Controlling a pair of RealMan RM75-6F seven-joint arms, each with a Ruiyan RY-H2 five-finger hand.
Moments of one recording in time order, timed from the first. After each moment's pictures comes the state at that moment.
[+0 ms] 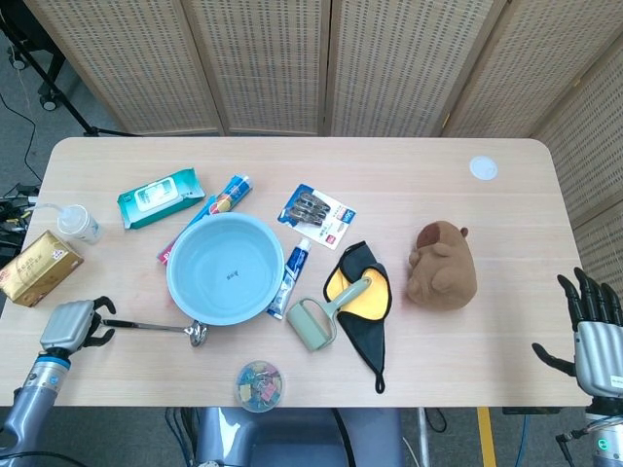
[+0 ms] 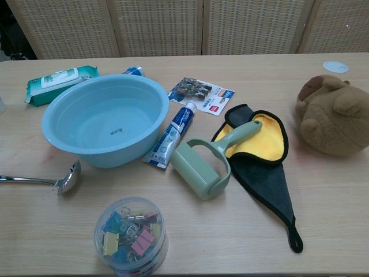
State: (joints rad) left arm -0.29 -1.44 -0.03 -1.18 1.28 1.01 -0.09; right arm 0.03 -1.12 0.11 -1.69 -1.45 1.55 -0.09
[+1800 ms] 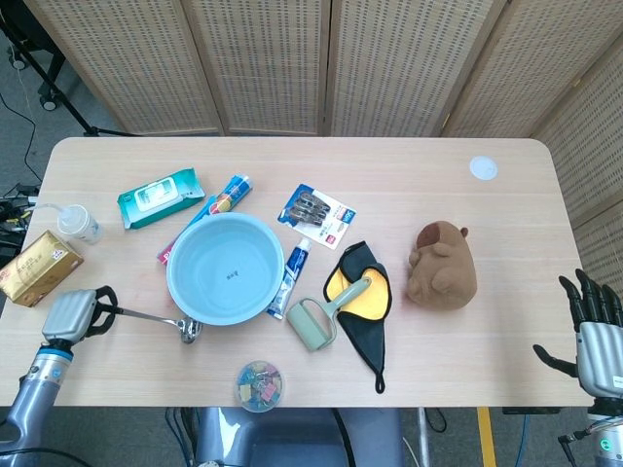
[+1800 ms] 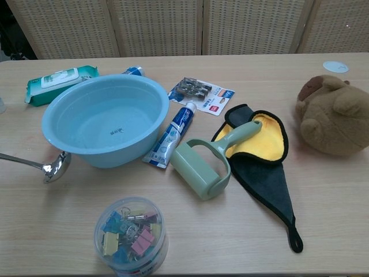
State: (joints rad) left arm -0.30 -1.41 -0.07 -1.23 1.30 1.07 -0.07; right arm 0.03 -1.11 0.11 -1.70 -1.43 1.54 -0.06
